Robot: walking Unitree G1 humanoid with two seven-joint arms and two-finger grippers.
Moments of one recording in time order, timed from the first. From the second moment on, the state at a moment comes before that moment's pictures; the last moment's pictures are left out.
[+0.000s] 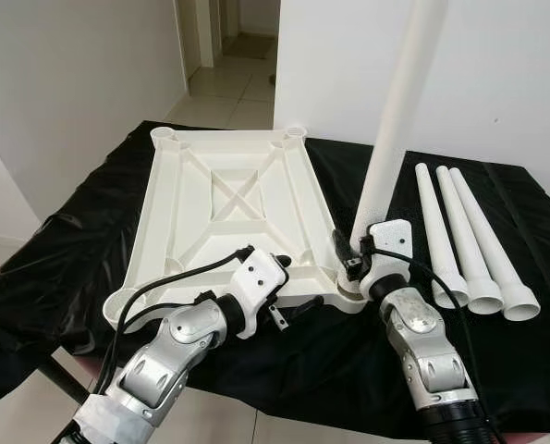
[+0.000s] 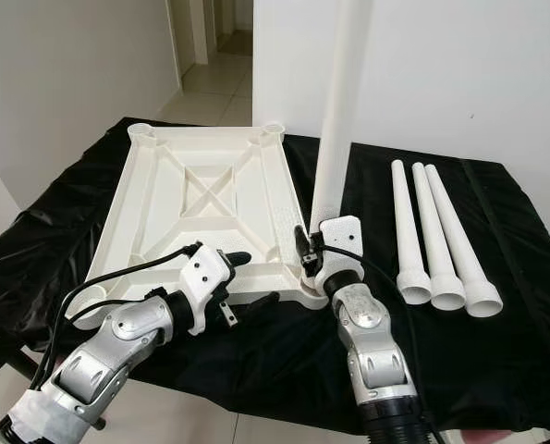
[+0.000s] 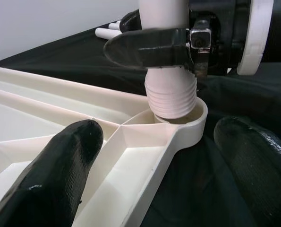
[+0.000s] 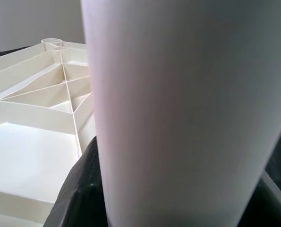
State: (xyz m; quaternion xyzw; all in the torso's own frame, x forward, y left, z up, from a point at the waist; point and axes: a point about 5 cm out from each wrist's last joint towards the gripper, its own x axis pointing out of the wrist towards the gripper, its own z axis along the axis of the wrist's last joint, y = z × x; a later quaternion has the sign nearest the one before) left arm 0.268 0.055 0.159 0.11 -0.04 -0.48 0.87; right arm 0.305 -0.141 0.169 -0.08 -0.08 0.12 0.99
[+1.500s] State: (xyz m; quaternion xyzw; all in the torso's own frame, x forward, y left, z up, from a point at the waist) left arm 0.271 0.058 0.162 0.11 -0.05 -0.48 0.87; right arm 0.301 -0.158 0.150 -0.03 -0.05 0.13 0.99
